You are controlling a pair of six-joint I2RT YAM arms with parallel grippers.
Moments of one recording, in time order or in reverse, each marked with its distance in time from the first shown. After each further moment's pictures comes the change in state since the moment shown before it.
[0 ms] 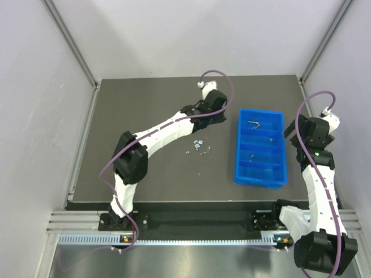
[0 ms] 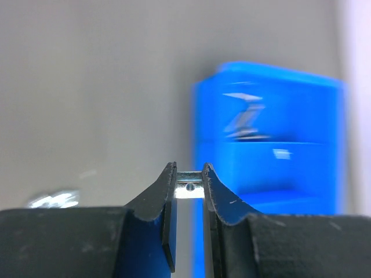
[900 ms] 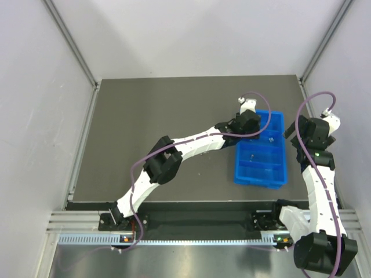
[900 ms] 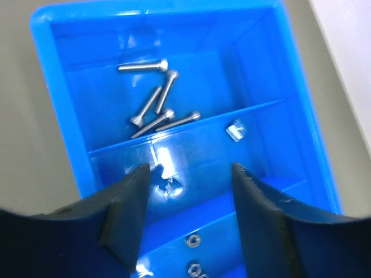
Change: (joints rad) left arm -0.195 0.370 0.292 0.219 0.044 0.147; right arm 0.000 -0.006 0.002 -0.020 0.026 0.000
